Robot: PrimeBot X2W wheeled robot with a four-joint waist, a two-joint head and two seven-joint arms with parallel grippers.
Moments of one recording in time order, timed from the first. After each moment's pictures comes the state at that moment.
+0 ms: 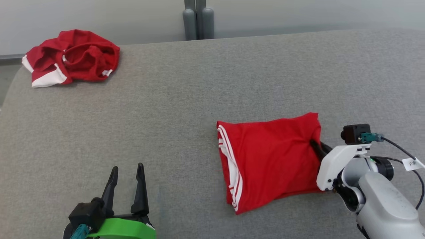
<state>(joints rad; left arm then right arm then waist) 0.03 0.05 -0.16 0.15 -0.38 -0.03 -0.26 -0.42 -0.24 0.29 0.64 0.53 0.13 0.11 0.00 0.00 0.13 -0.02</state>
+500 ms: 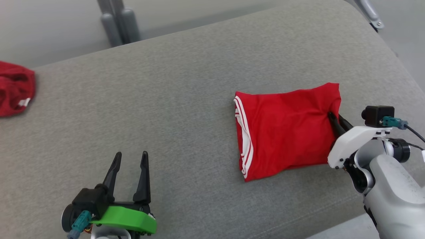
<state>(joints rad) -0.02 0.08 -0.18 0.13 -0.33 -0.04 -0.24 -0.49 -0.26 0.20 0.66 0.48 0.13 -0.02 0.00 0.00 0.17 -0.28</state>
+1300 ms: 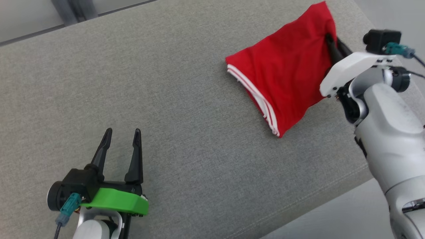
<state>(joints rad) -0.09 0.13 -0.19 0.04 -0.31 -0.02 -0.19 -0.89 -0.18 0.19 0.88 0.43 0.13 -0.11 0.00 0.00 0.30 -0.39</state>
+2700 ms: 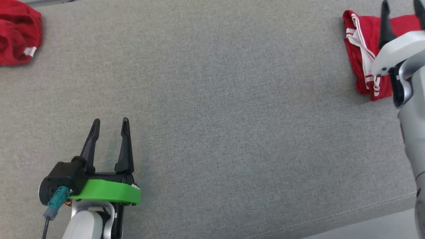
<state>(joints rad) -0.14 0.14 -0.18 0.07 -0.36 0.00 -0.22 -0.99 -0.30 -0.04 0.98 0.07 0.13 -0.26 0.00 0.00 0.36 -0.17</state>
